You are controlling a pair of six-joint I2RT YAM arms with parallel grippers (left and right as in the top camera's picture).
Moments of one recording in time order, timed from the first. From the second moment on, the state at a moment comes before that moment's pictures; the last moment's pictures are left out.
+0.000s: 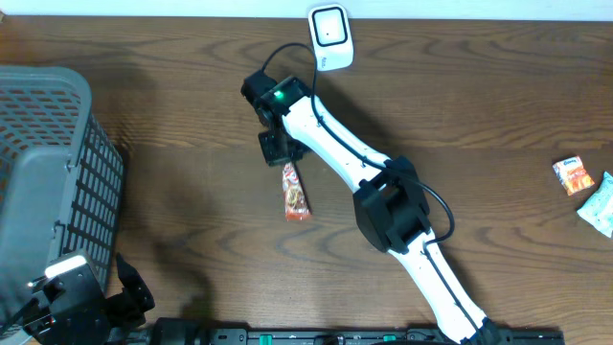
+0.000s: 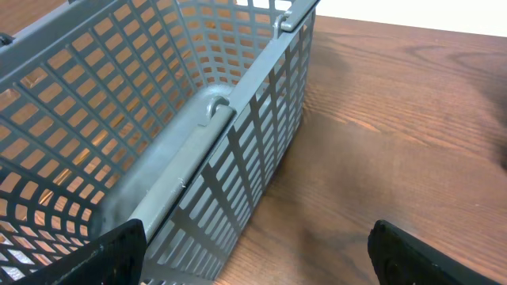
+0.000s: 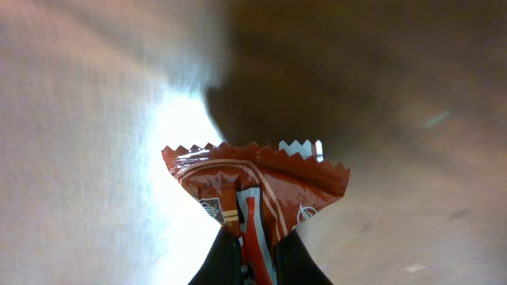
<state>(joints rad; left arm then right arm) -0.07 0.32 1.05 -1.29 -0.50 -0.15 0.72 2.57 2.37 -1.29 -0.02 0.41</state>
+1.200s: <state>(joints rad) -0.07 0.32 1.05 -1.29 -0.42 -0.15 0.87 2.51 2.01 -1.26 1.41 1.47</state>
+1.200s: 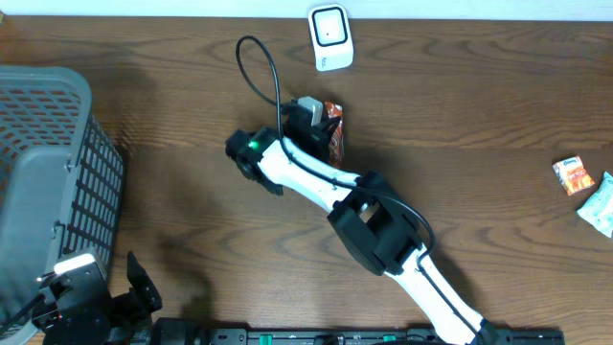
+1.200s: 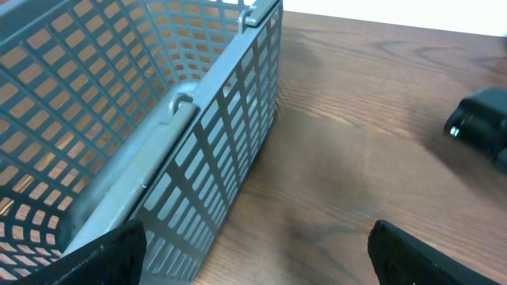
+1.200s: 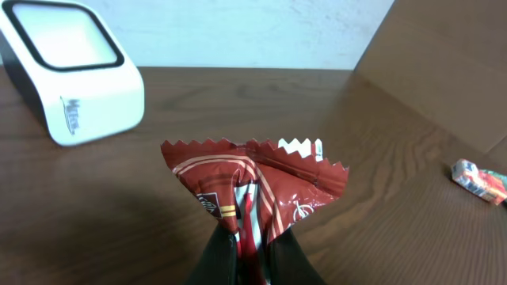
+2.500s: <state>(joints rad) -0.07 0.32 1.05 -1.29 -0.40 -0.15 1.17 2.39 1.94 -1.35 0.90 0.95</state>
